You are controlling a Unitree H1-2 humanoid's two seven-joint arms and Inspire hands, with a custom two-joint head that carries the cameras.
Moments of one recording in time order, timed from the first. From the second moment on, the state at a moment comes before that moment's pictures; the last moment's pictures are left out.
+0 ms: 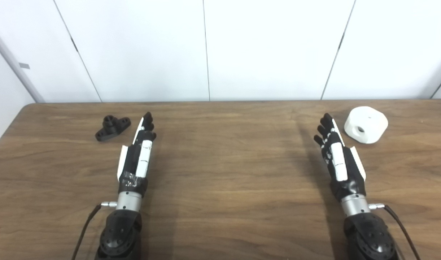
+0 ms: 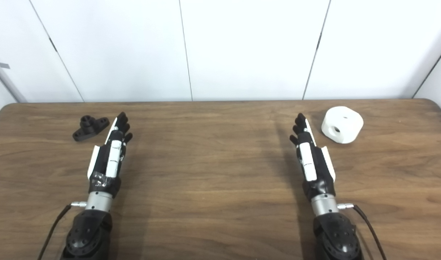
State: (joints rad) left arm -0.16 0.07 0.08 0.14 -0.04 -0.21 -0.02; right arm -0.12 -0.10 -0.06 0.07 0.05 -0.12 0.05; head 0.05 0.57
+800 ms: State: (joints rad) left arm -0.13 0.09 0.05 0.06 -0.04 -0.04 -0.05; right arm -0.10 -0.10 -0.06 0.04 0.07 -0.05 0.07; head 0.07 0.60
